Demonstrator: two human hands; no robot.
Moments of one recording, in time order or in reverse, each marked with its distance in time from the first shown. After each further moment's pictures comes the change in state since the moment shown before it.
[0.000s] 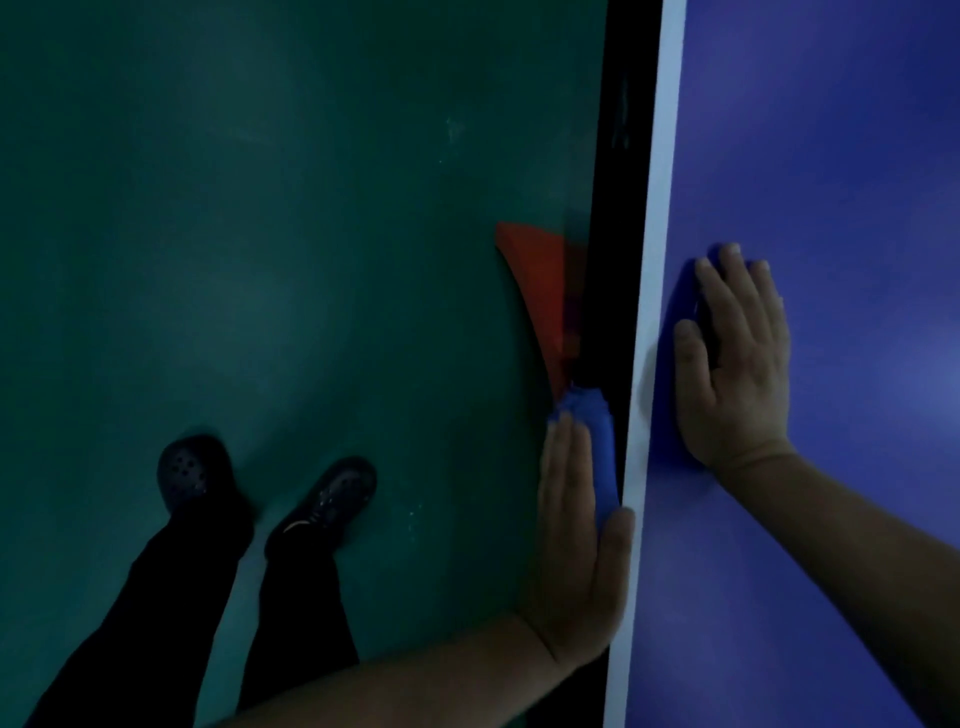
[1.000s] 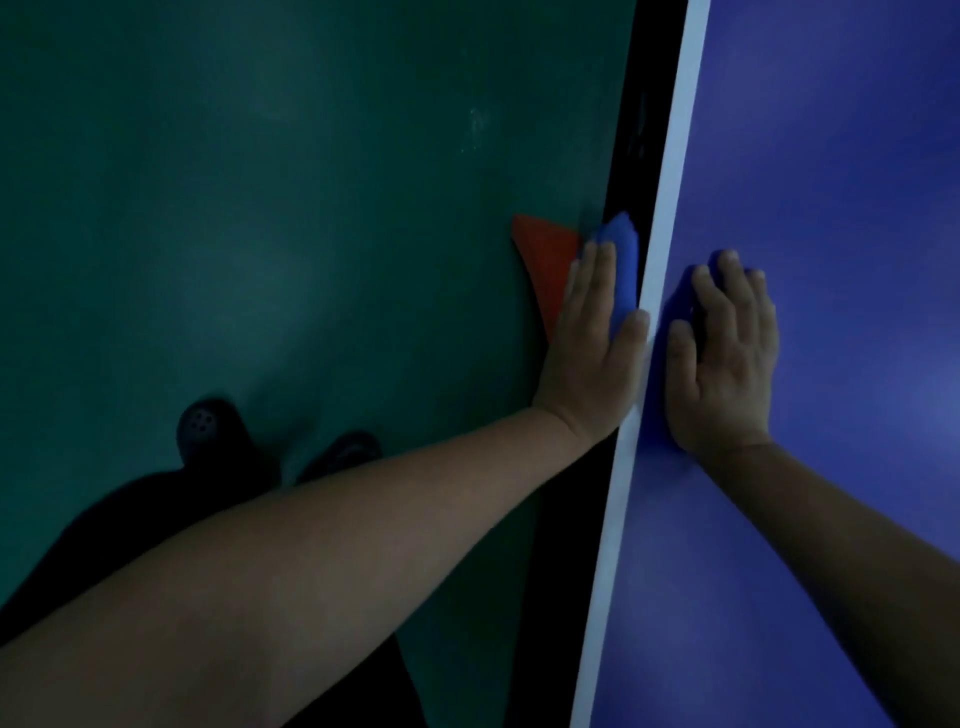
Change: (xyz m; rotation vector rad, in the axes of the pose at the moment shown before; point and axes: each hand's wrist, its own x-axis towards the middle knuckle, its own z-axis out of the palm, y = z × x) left_hand 0.143 0.034 -0.020 0.037 0.053 -0.017; right_hand 0.003 -0.003 -0.004 -0.051 -0.036 -0.007
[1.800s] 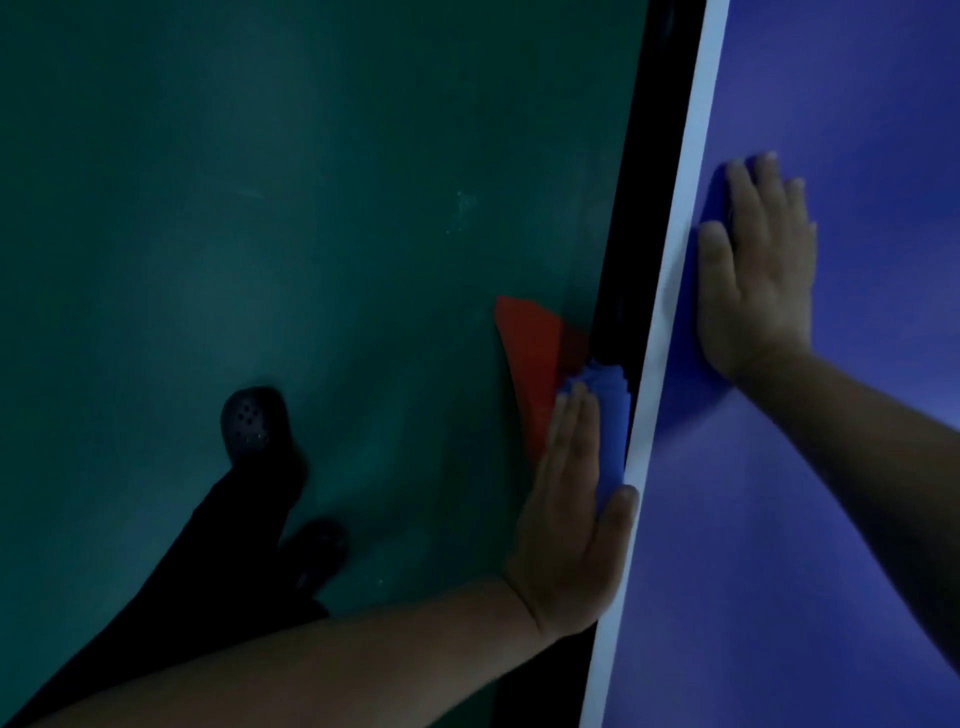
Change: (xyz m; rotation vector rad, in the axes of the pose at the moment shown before) left_hand 0.054 0.019 -0.009 -0.002 -0.100 0.022; right_hand 0.260 0.001 -0.005 -0.060 -0.071 0.037
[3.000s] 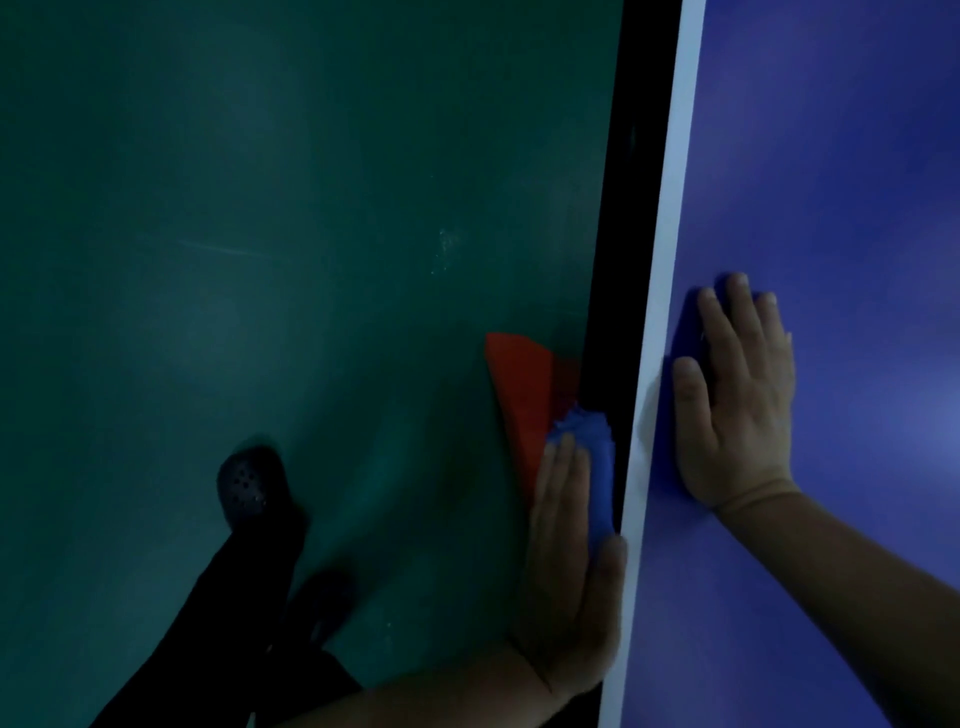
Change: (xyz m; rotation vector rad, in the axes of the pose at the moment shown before) left_hand 0.059 0.016 -0.010 -0.017 0.095 -0.036; right_hand -0.002 0.008 0.006 0.070 0.057 -0.046
